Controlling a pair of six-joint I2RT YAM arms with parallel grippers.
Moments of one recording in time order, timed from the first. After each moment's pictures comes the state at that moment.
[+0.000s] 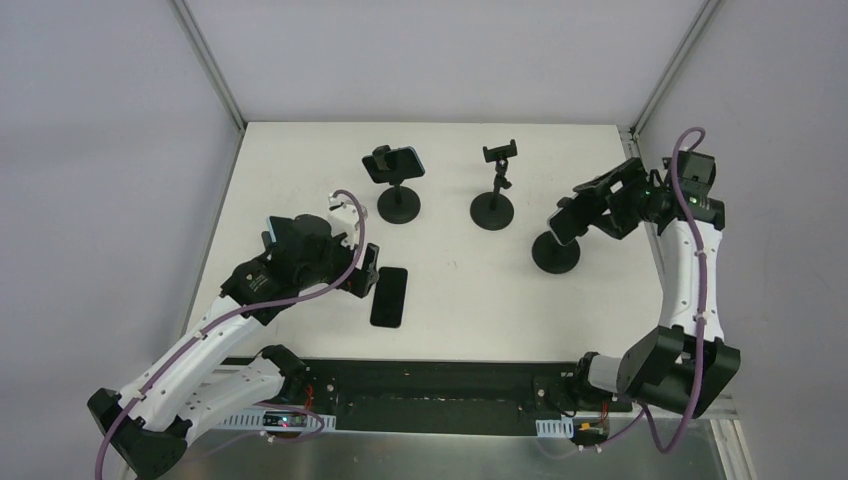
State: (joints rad) left arm -0.64 0.83 0.86 -0.73 -0.07 -0.14; right arm -0.34 1.29 1.25 -0.85 -0.52 0.73
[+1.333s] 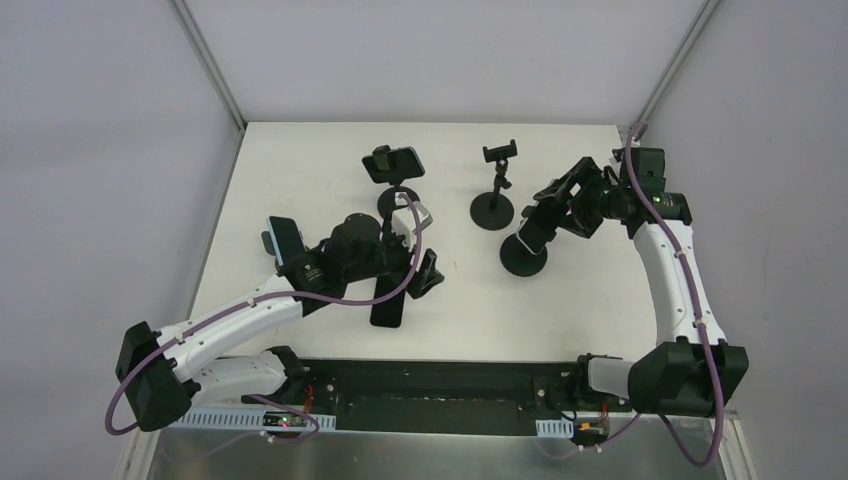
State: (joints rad) left arm -0.87 1.05 0.82 -0.18 0.13 -0.14; right arm -0.03 1.25 1.22 -0.82 -0.47 0.72
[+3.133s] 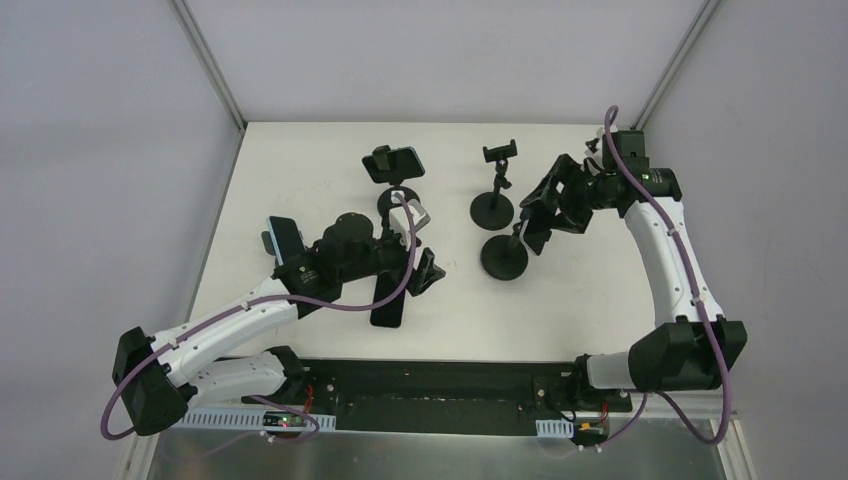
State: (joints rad) left arm -0.87 1.04 0.82 -0.11 0.14 -0.10; right arm 0.04 1.38 1.40 -1.02 -0.43 0.59
